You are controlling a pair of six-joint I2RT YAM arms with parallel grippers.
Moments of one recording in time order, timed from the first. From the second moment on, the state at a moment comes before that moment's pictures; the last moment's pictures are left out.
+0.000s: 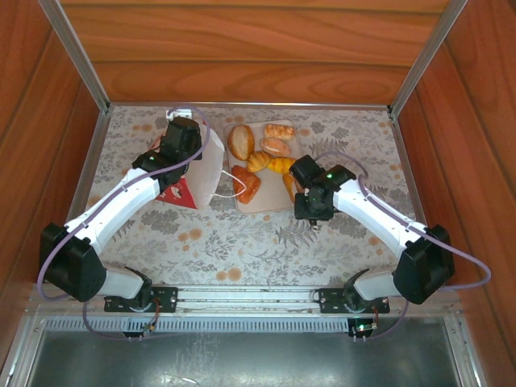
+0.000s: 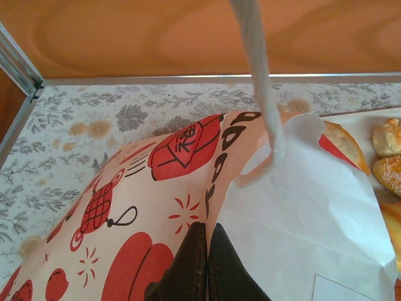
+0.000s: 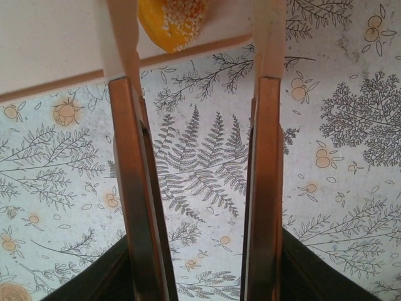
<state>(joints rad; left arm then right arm) -0.51 1.38 1.17 -0.40 -0.48 -0.30 0.65 1.39 1.10 -1.11 0.08 0.62</state>
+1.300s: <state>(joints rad) -0.51 1.38 1.17 -0.40 -0.48 -0.30 0.63 1.47 1.12 -1.08 -0.07 0.52</state>
